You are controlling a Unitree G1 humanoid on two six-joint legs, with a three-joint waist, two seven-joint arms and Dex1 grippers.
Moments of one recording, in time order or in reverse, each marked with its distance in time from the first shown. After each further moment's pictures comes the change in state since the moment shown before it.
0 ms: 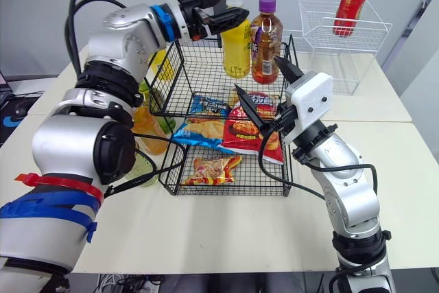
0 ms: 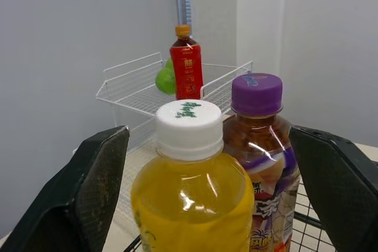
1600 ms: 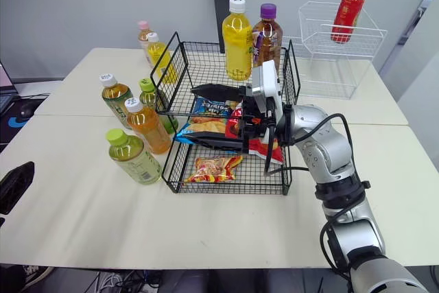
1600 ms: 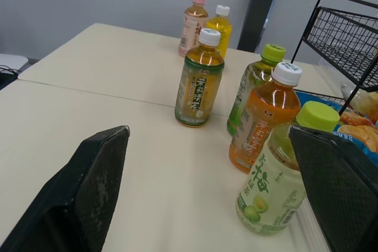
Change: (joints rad) left arm 1.787 0.139 1.078 -1.768 -0.769 0.774 0.560; right arm -0.306 -0.010 0.071 0.473 0.299 -0.011 0.698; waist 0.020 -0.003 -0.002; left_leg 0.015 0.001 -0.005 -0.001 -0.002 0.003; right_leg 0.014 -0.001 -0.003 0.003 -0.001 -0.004
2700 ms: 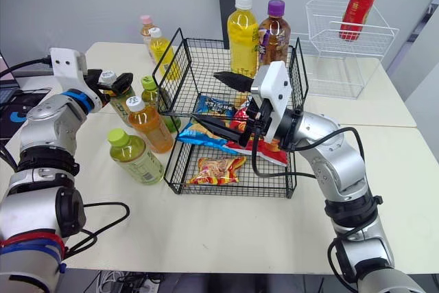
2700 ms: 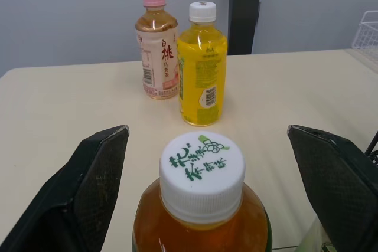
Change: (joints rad) left arm -1.251 0.154 -0.941 1.684 0.775 -0.846 -0.131; right arm 0.084 -0.031 0.003 -0.226 -0.084 0.058 -0.315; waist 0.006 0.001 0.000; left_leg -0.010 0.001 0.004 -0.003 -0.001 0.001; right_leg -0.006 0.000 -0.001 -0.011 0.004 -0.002
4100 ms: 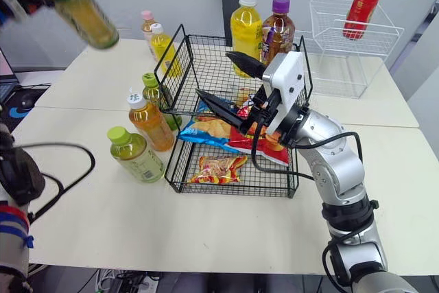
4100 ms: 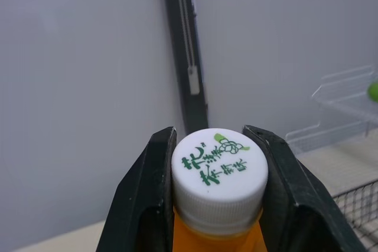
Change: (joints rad) left arm -0.413 0.160 0.000 -0.336 -0.069 0.359 -0.245; right arm 0.043 0.058 -0.042 -0.021 -0.049 -0.093 -0.135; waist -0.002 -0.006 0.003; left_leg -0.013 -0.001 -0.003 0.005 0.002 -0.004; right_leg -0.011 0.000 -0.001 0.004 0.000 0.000
